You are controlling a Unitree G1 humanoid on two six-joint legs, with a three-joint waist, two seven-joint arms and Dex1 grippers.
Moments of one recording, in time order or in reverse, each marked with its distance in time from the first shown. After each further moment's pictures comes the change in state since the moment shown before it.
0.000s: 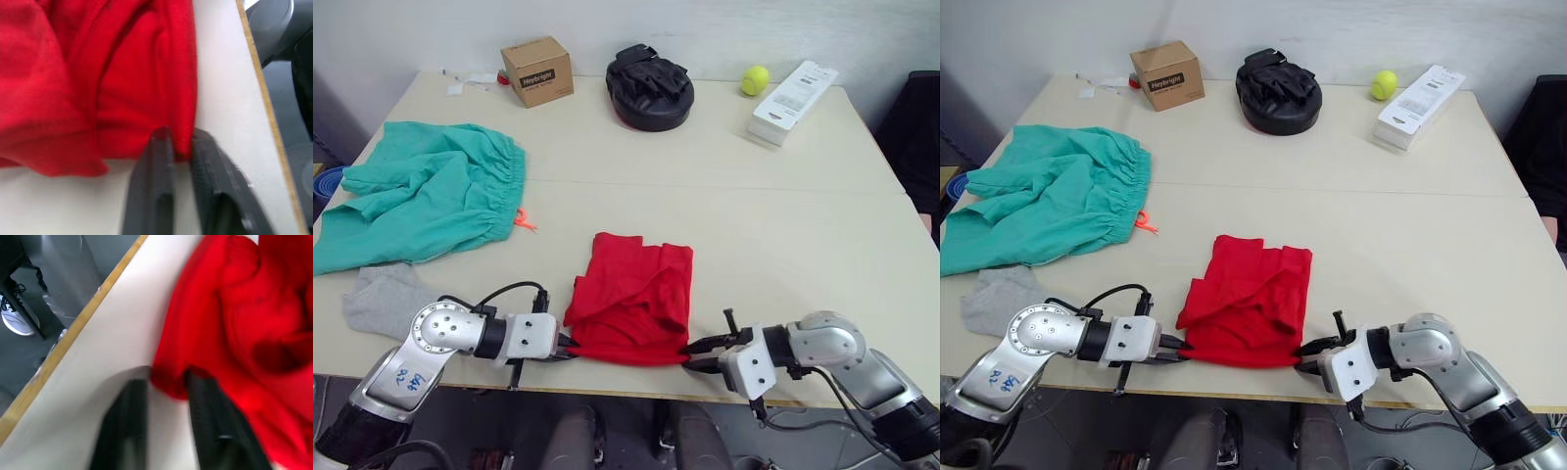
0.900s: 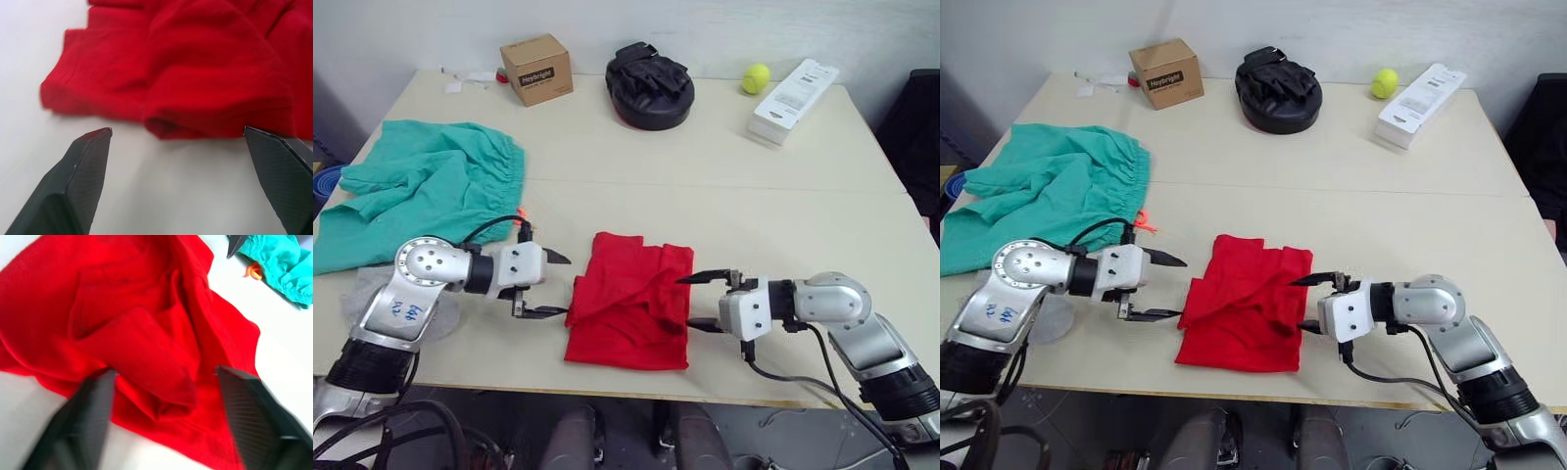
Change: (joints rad) left arm -0.393 -0.040 -0.017 0.284 0.004 -0.033 -0.077; right arm -0.207 0.115 -0.038 0.082 0.008 0.072 -0.029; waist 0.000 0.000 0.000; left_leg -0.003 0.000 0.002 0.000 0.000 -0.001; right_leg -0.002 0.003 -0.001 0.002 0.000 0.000
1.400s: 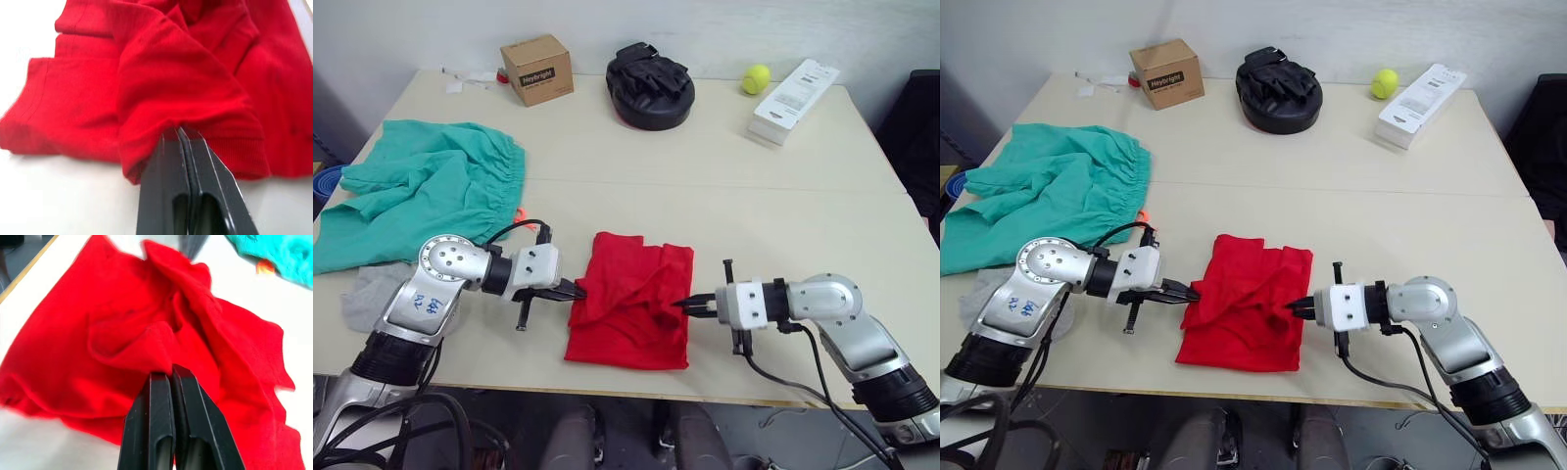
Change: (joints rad) left arm -0.101 -0.071 -0.032 0.021 -0.065 0.235 -0.047; right arm -0.038 0.014 -0.003 -0.045 0.240 0.416 0.055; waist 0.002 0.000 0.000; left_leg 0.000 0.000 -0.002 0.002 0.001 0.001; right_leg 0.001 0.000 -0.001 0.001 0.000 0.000
